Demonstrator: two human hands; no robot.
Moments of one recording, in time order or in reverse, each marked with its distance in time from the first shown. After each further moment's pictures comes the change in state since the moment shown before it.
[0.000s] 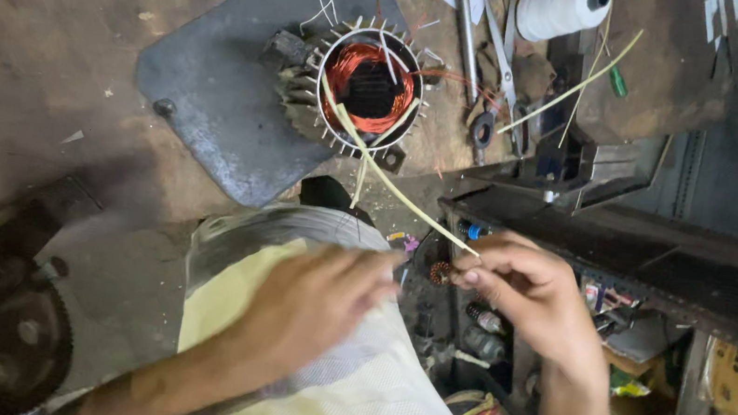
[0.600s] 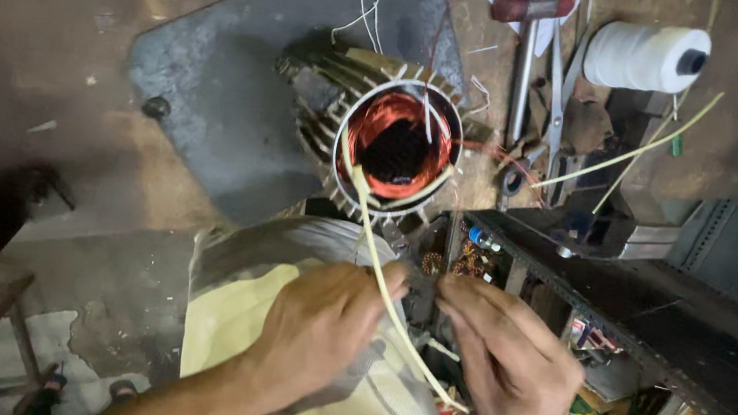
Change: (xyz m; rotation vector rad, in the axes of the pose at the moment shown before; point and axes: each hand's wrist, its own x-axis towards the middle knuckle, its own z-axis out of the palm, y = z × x) left_hand 0.036 -0.024 0.037 -0.104 0.262 -0.193; right_hand 0.055 -0.068 0.044 -0.662 0.205 -0.313
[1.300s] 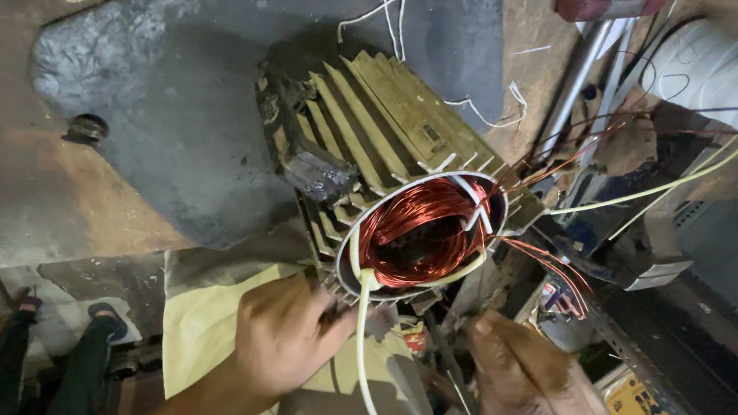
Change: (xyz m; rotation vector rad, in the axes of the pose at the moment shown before) left_hand -0.042 -0.069 0.054 -0.025 0.069 -0.334; right_hand 0.072 0.001 0.005 -0.187 -0.211 -0.023
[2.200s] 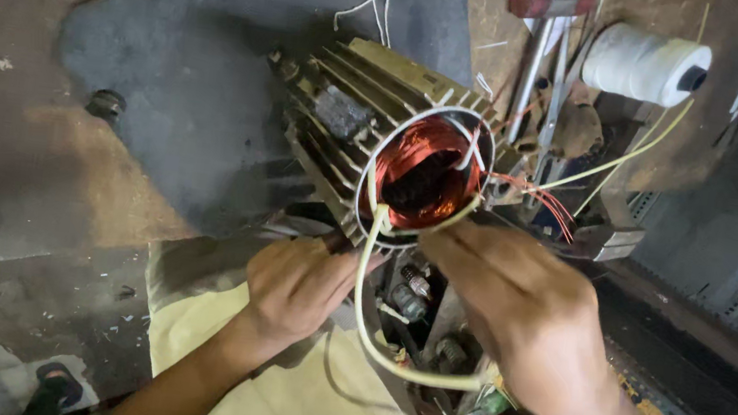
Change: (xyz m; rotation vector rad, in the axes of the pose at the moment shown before) left_hand 0.032 -0.009 0.002 0.074 0.462 0.463; right_hand 0.024 -0.003 -0.003 -0.134 -0.200 -0.364
